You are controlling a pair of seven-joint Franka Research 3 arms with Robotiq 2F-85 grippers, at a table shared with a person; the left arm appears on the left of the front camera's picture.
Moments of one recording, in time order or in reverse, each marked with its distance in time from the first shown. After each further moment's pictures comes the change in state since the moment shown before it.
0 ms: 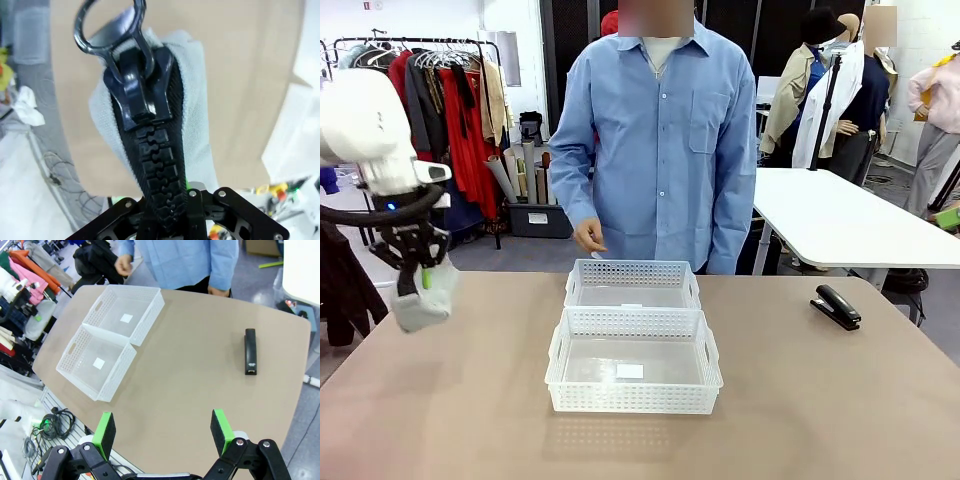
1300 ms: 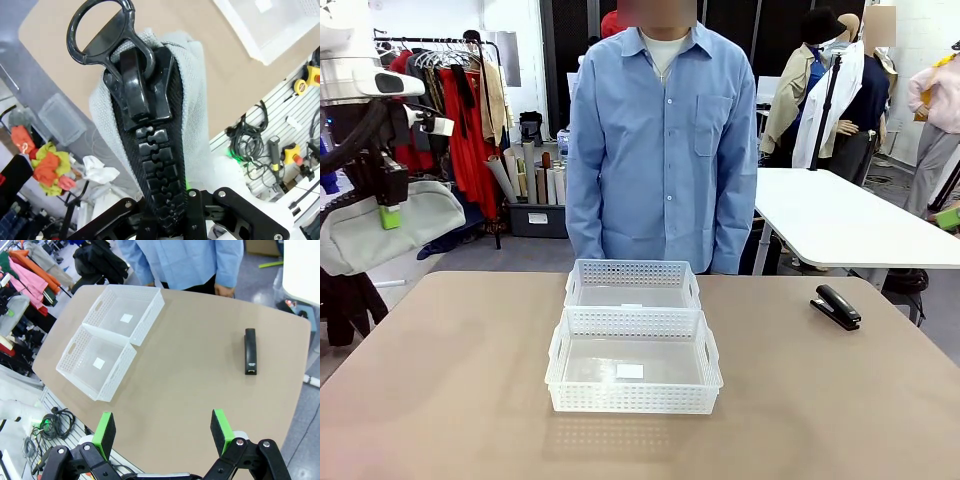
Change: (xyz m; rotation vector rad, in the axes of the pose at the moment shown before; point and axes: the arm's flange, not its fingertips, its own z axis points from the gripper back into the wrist) left arm -0.077 -0.020 0.121 0.066 -0.026 -0.731; right arm 0.000 0.000 0.000 0.000 0.000 0.000
